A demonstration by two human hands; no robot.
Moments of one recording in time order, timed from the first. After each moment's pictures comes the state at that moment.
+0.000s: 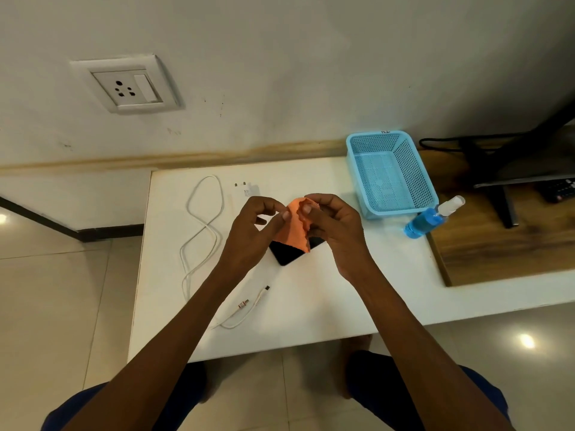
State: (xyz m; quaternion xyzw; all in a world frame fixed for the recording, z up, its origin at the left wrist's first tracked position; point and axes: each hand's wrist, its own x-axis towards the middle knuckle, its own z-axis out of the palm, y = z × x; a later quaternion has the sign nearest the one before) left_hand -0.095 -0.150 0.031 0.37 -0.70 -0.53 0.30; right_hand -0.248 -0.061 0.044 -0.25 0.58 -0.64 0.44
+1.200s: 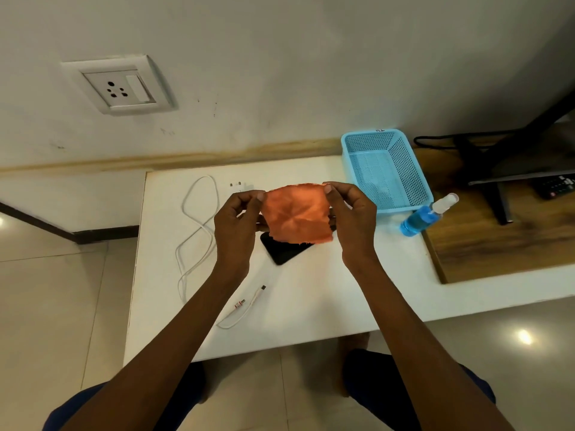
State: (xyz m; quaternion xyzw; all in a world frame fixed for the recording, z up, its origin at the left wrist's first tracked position) left_hand -0.105 -0.149 0.039 0.46 -0.48 -0.63 0.40; right_hand -0.267 -0.064 0.042 -0.21 0.69 -0.64 0.27
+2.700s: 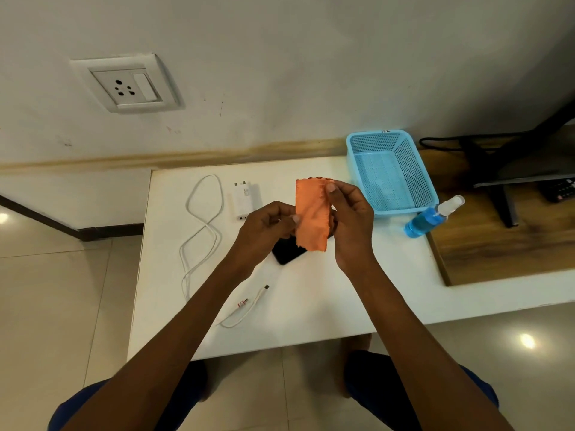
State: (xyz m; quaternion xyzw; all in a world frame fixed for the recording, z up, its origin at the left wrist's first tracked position) left_hand -0.107 -0.147 0.035 0.35 -0.61 -0.68 0.22; right_hand -0.252 -0.069 0.052 -0.15 0.59 -0.71 0.35
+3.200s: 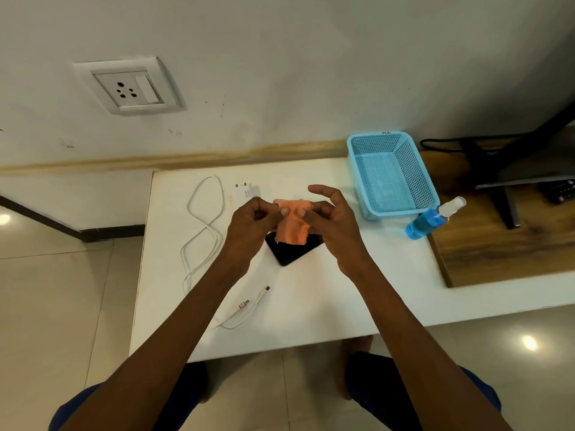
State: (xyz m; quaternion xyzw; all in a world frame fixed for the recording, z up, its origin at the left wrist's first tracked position) left_hand -0.103 -0.156 0.037 0.42 -0.52 -0.69 0.28; right_hand -0.253 -0.069 0.039 -0.26 0.62 -0.59 0.44
